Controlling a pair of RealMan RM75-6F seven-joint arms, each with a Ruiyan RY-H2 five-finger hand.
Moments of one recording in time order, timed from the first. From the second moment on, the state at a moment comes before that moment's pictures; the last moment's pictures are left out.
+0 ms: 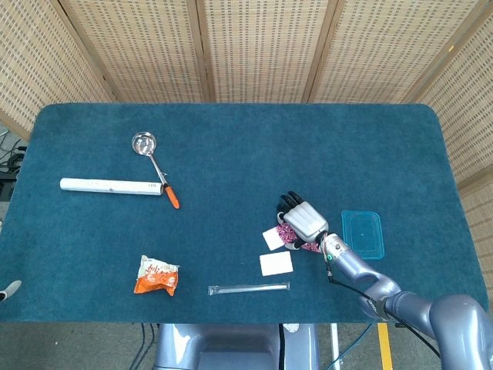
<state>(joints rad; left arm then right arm) 0.00 -0.89 -0.02 -1.84 1.42 1.50 0.08 0.83 -1.68 0.03 -0.98 -1.47 0.77 -0.01</state>
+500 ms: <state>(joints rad) 0.00 -0.89 -0.01 -1.84 1.42 1.50 0.08 0.82 -1.68 0.03 -0.97 -1.48 0.79 0.02</state>
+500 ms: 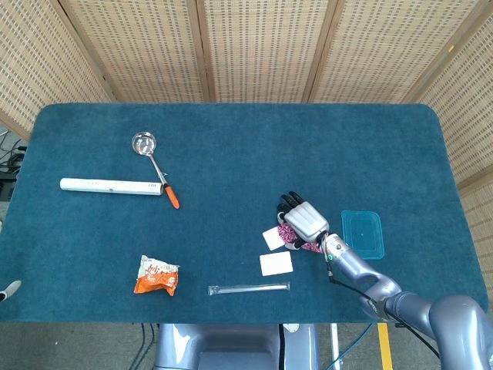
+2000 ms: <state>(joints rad) -0.02 -0.89 -0.02 -1.87 1.45 1.49 0.11 0.64 -1.41 0.00 -1.25 -1.45 0.96 -0.04</state>
